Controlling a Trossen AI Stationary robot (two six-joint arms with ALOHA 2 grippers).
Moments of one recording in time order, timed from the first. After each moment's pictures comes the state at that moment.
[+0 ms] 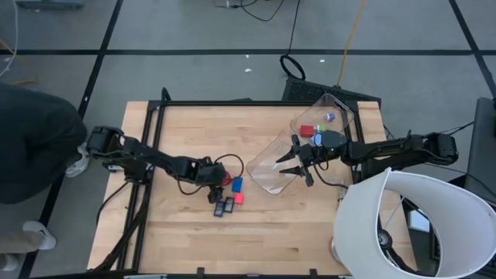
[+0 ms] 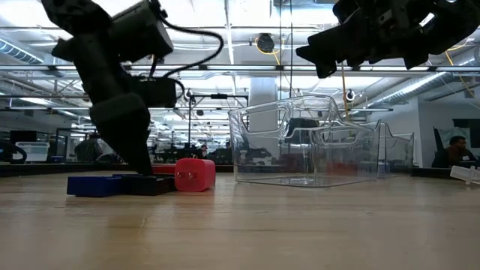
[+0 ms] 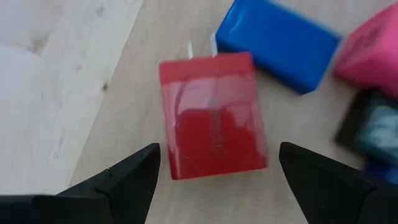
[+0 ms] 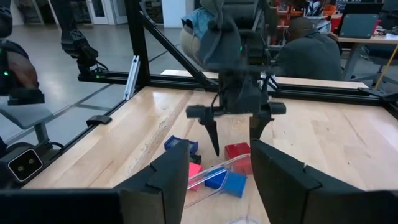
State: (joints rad) left arm -0.13 1.58 0.70 -0.22 -0.16 -0.43; right arm -0.15 1.12 0.44 0.56 -0.41 -0.05
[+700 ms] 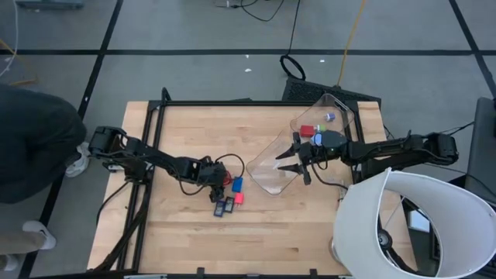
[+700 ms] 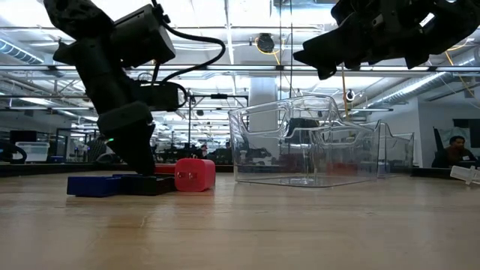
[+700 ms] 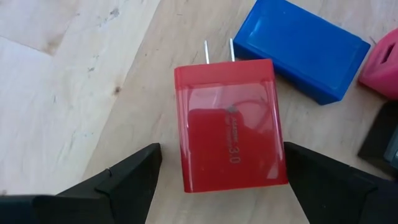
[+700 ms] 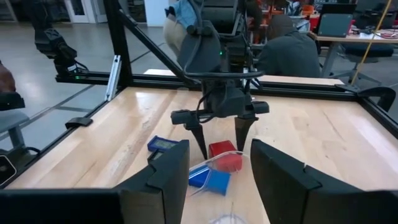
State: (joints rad) left arm -0.12 1.61 0.70 -0.22 -0.21 -0.44; right arm -0.15 1.12 0.44 0.56 -0.34 -0.05
